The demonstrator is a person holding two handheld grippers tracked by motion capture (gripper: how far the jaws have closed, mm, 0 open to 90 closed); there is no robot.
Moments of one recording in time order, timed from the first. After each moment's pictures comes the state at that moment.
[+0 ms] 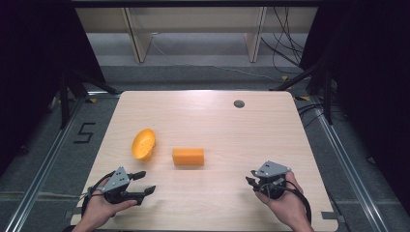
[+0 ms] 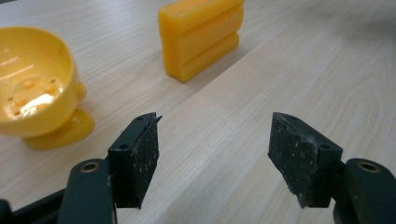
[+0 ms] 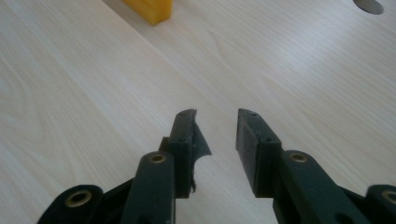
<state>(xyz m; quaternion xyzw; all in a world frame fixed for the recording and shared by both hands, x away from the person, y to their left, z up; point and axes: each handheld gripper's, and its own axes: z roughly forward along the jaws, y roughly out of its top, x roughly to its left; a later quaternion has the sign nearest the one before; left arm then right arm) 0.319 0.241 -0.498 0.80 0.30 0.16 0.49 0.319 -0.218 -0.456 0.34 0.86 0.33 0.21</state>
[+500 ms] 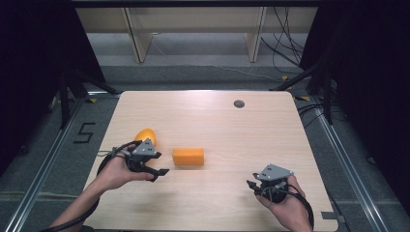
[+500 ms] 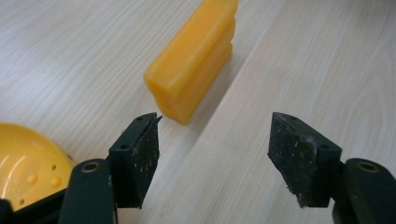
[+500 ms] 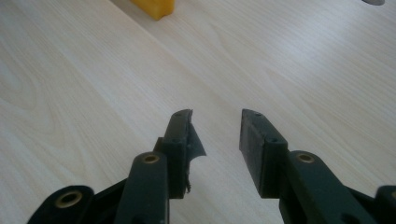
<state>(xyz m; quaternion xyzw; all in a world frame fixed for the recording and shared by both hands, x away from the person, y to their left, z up) 0.387 0.185 -0.430 0.91 0.22 0.12 0.34 0.309 -0.222 -0.457 0.35 0.85 0.33 0.20</state>
